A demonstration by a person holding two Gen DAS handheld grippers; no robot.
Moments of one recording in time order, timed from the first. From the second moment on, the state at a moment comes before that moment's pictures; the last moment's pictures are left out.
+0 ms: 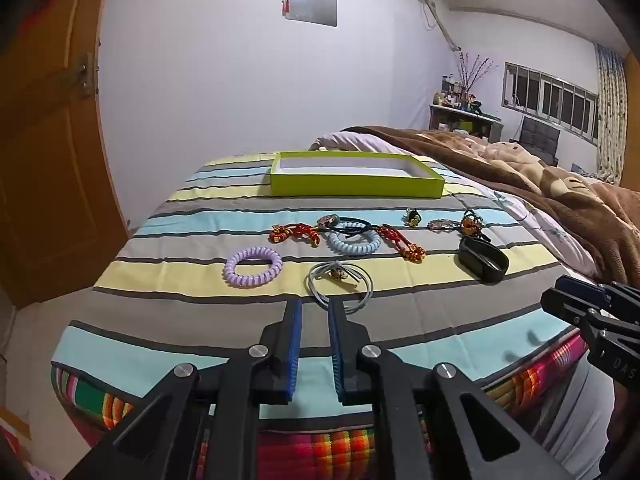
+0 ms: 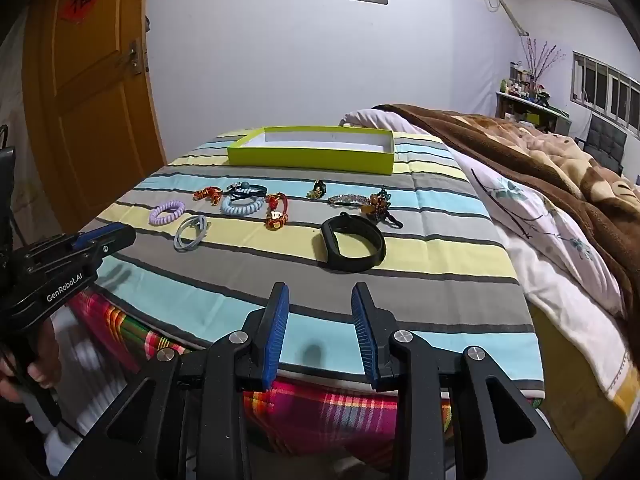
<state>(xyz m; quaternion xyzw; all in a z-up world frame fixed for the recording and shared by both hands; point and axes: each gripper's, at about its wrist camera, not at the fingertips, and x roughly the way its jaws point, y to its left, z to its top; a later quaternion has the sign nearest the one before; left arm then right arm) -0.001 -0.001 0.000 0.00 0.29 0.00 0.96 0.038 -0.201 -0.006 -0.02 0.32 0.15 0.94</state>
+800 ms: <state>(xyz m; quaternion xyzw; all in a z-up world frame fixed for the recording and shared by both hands) -0.008 0.007 -0.001 -0.03 0.30 0.01 0.95 0.035 -0.201 -0.002 -0.03 0.31 0.15 0.94</state>
